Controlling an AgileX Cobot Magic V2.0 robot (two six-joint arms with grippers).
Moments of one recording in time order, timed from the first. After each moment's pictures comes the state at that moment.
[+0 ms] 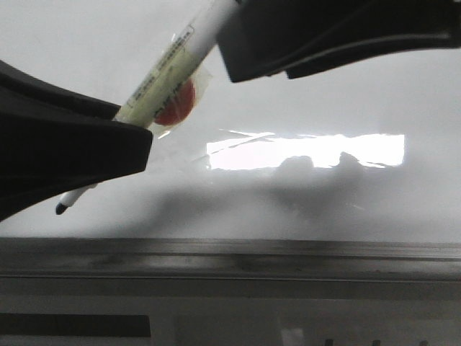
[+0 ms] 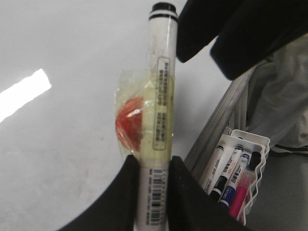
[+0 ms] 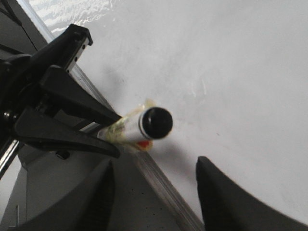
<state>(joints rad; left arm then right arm) -0.89 1.04 -0.25 0.29 -0.54 -0.05 0.92 0.99 -0.66 0.12 0.20 -0.03</state>
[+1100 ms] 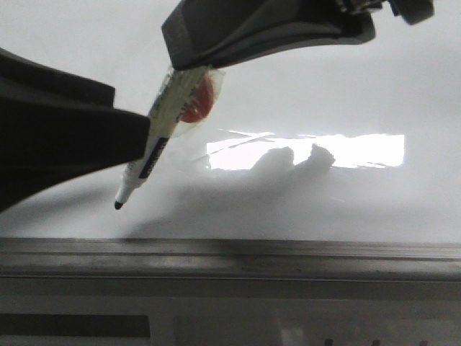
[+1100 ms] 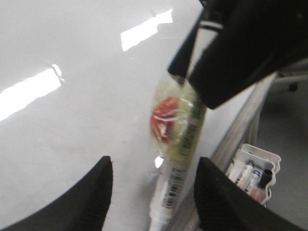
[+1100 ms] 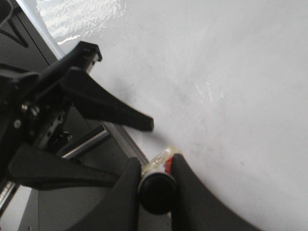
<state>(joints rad) -0.87 1.00 -0.25 0.17 -0.53 -0.04 0.93 1.08 -0.71 0.16 0.14 -0.02</state>
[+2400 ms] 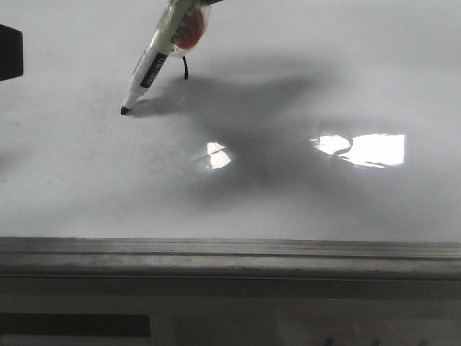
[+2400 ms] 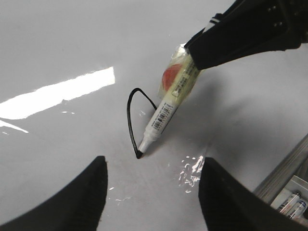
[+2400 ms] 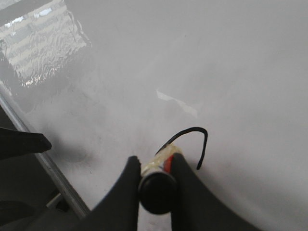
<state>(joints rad) -0.74 0.70 -0.24 0.07 -0.26 -0.04 0.78 1.24 -0.91 0.21 0.16 -0.01</state>
